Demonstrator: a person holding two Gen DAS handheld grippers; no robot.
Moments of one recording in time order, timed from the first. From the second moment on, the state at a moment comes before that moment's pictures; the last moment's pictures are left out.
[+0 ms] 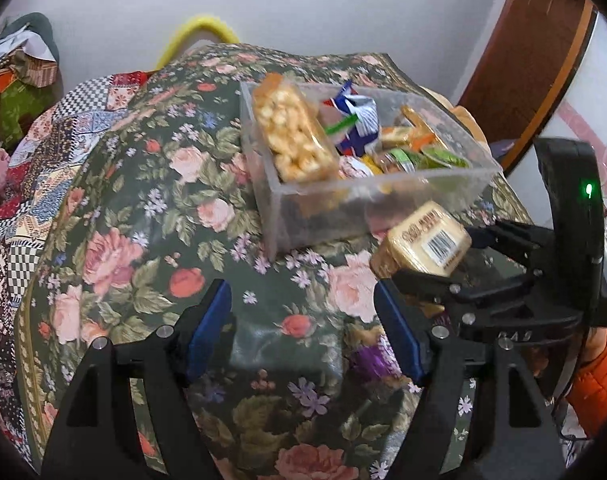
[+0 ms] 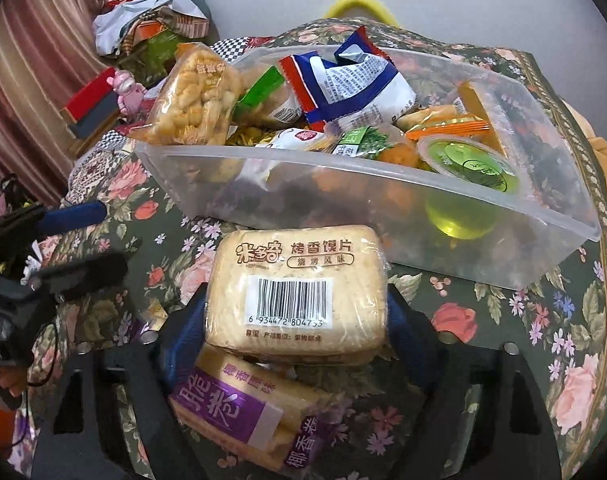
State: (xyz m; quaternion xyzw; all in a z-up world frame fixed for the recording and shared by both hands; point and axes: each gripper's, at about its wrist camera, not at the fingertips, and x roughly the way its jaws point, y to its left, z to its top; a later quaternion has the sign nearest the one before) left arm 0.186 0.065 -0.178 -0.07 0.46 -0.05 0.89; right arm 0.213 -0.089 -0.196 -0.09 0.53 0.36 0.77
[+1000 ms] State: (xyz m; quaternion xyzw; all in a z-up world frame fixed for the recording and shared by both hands) left arm 0.210 -0.025 -0.212 -0.01 0.49 -0.12 0.86; right arm 0.189 -0.203 -0.150 0.00 0.49 0.30 0.82
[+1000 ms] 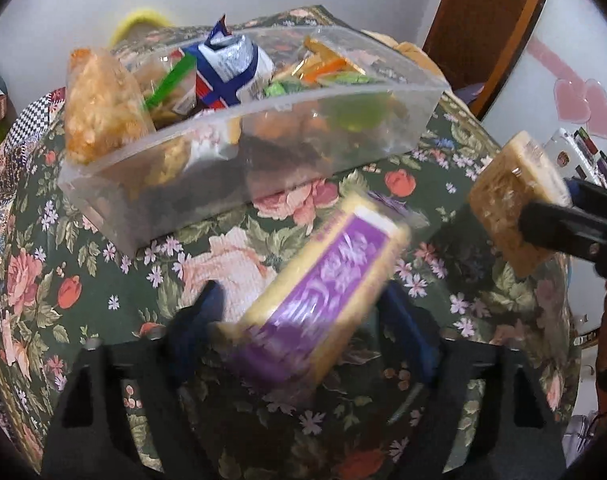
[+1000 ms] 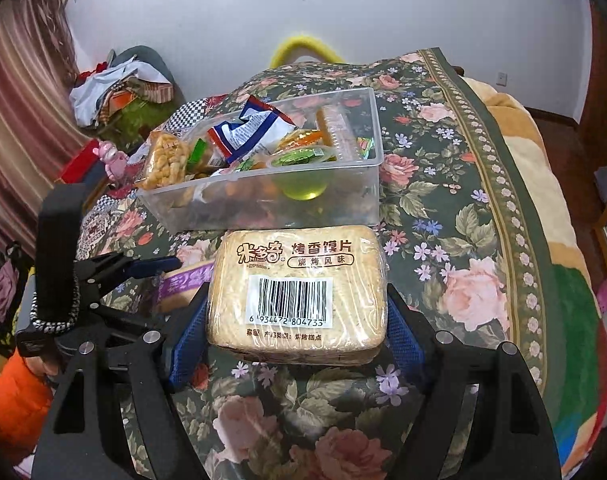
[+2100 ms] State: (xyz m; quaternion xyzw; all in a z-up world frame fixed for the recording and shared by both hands) left arm 0.217 -0.049 -0.209 0.02 0.49 -0.13 0.86; right arm 0.188 -0.209 -0.142 0.01 0.48 0.29 0.82
